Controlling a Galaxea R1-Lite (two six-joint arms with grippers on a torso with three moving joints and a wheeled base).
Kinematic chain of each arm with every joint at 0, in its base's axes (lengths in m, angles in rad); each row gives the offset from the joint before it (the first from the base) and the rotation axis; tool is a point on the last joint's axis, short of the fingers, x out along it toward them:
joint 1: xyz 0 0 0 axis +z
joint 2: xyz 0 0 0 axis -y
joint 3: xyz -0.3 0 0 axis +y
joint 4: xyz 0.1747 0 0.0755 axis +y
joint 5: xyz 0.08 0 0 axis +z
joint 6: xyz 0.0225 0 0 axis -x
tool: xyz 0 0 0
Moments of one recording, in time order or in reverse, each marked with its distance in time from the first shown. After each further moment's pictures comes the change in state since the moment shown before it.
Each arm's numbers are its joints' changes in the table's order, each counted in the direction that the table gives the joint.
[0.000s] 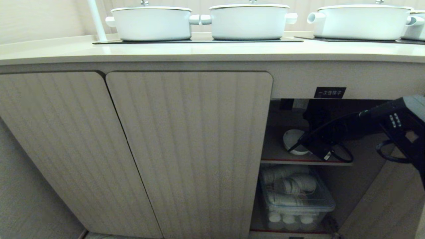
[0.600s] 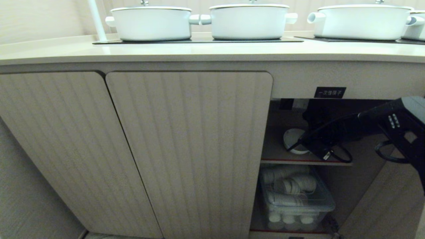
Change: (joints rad) left arm -0.001 0.000 0.000 0.000 0.000 0.000; right arm 0.001 -0.005 0.007 -0.029 -0.016 -0.020
